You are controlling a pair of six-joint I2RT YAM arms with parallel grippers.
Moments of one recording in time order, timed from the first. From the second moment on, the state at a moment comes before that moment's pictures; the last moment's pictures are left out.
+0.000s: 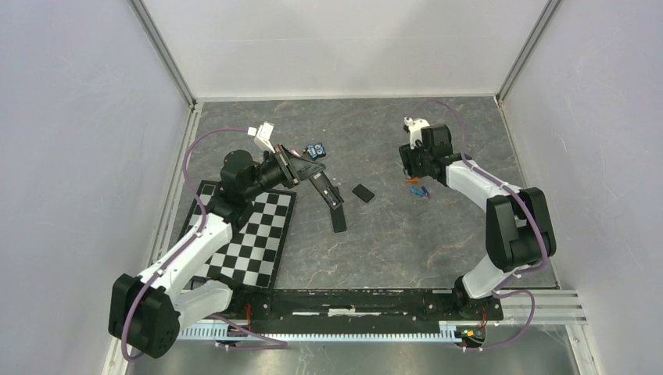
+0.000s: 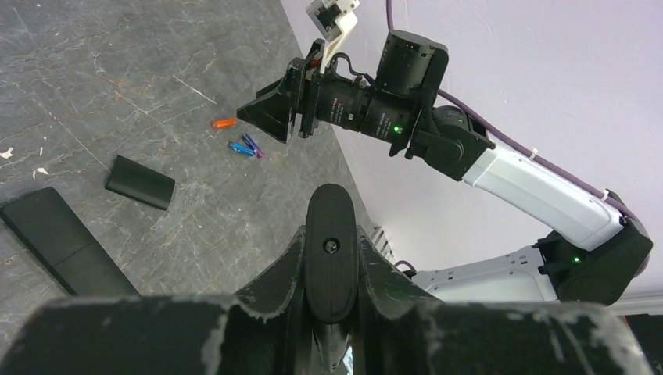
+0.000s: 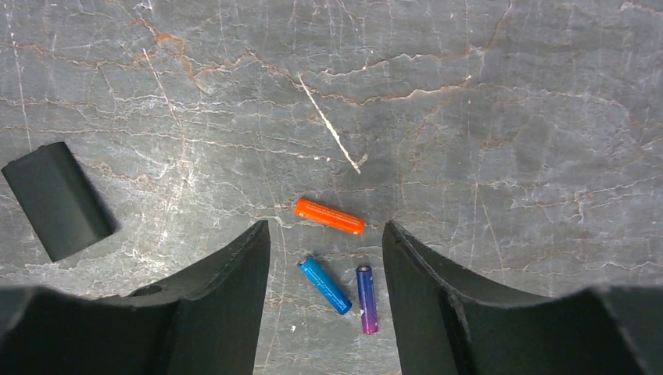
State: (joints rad) left arm -0.40 1.06 0.71 0.28 0.53 -0.95; right arm 0.23 1.62 1.01 -0.19 -0.02 -0.13
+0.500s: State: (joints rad) left arm -0.39 1.09 0.71 0.28 0.53 -0.95; right arm 0.23 1.63 1.01 -0.36 -0.08 -0.33
